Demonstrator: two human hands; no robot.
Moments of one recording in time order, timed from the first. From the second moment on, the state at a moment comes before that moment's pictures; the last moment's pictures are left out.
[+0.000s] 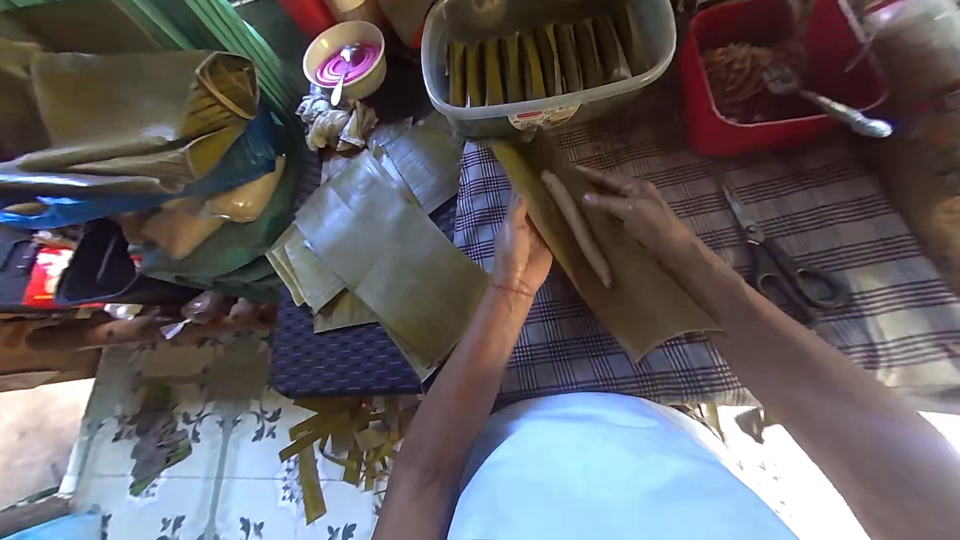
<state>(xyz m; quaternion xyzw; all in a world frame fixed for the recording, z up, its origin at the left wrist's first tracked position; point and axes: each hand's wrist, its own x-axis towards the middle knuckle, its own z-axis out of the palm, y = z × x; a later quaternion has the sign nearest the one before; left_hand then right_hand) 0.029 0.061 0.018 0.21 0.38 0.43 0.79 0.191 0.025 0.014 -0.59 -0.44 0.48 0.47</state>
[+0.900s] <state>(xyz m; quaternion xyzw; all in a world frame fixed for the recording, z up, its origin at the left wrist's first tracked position) 0.015 0.016 -0.003 0.16 0.32 0.39 0.85 0.218 0.006 0.009 -0.61 -0.52 0.46 0.38</state>
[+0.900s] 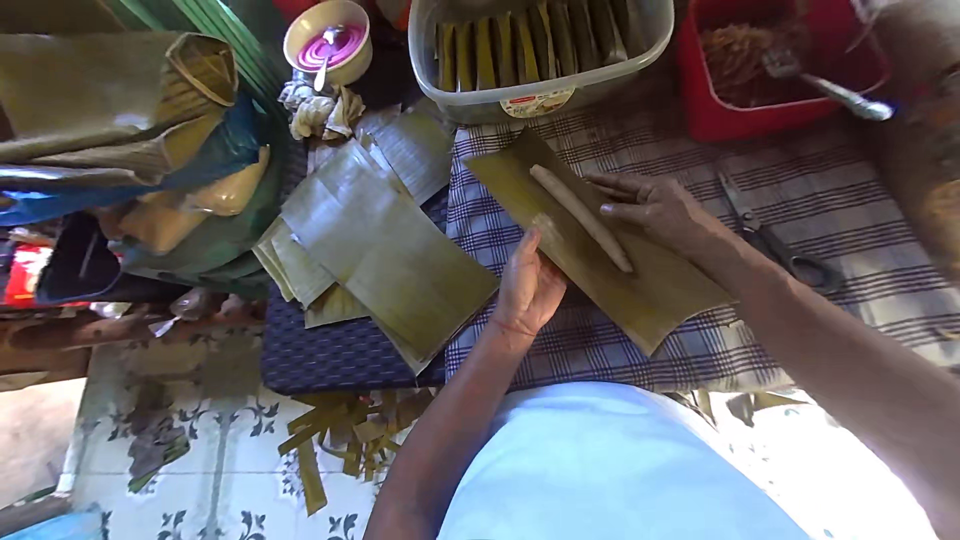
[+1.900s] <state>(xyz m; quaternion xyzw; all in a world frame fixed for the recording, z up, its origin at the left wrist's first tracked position) 0.026 -0.042 -0.017 0.18 0.36 0.13 0.91 0.308 -0.042 0.053 -0.74 -0.61 0.29 -0.02</state>
